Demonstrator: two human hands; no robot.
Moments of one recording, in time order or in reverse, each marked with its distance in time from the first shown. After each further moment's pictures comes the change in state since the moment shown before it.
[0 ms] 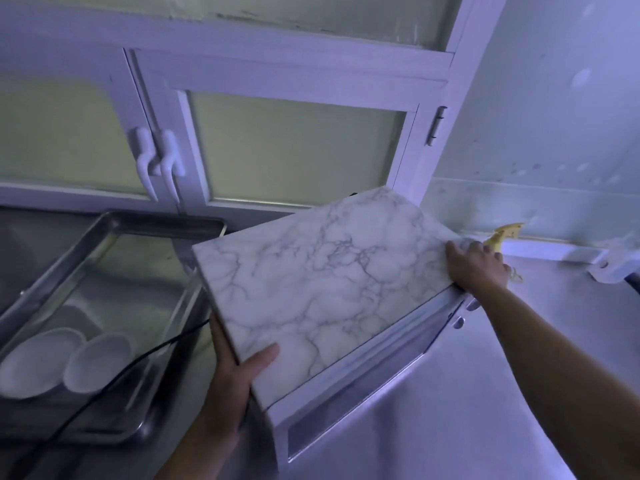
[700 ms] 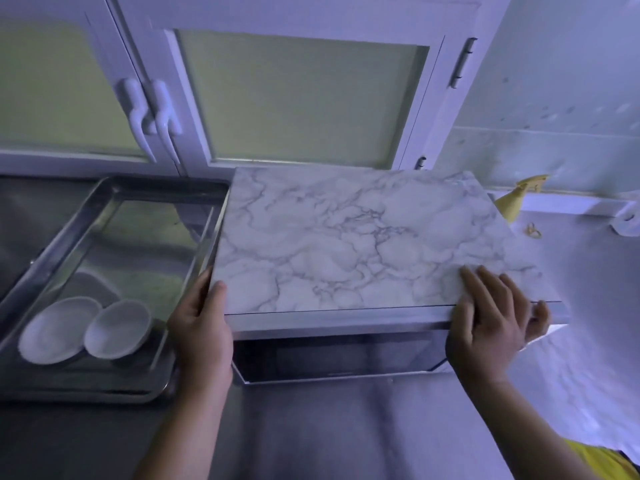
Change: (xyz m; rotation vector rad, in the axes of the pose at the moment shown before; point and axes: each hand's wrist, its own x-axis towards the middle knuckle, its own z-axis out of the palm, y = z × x) left_hand 0.033 0.005 -0.041 0.134 0.407 0.053; right_hand -0.196 0.032 0.046 0.300 0.650 -0.356
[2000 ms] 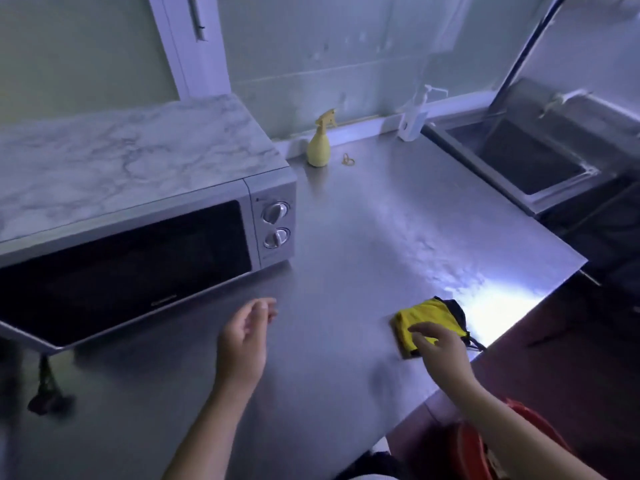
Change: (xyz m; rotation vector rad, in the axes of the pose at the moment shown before) left_hand -0.173 -0.084 0.140 0.273 -0.884 -0.064; right_hand -0.121 0.191 -0.152 0.140 -0.537 0.921
